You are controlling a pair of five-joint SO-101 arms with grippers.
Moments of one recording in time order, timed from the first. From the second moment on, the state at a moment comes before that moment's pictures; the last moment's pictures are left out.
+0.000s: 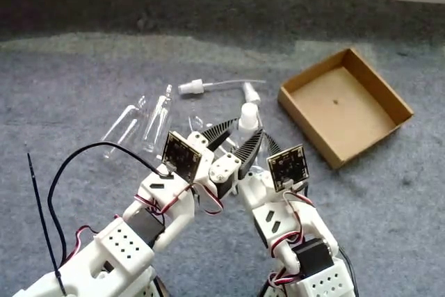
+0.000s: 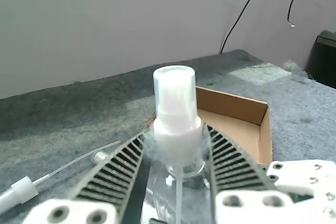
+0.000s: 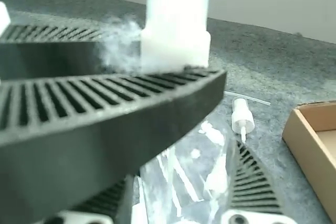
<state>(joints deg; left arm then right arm) 33.6 -60.1 82.8 -11.0 11.6 -27.4 -104.5 93.8 34.1 1.3</state>
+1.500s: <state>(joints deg) 1.0 -103.6 83.7 38.3 11.2 -6.0 -95.0 75.5 34.1 6.4</state>
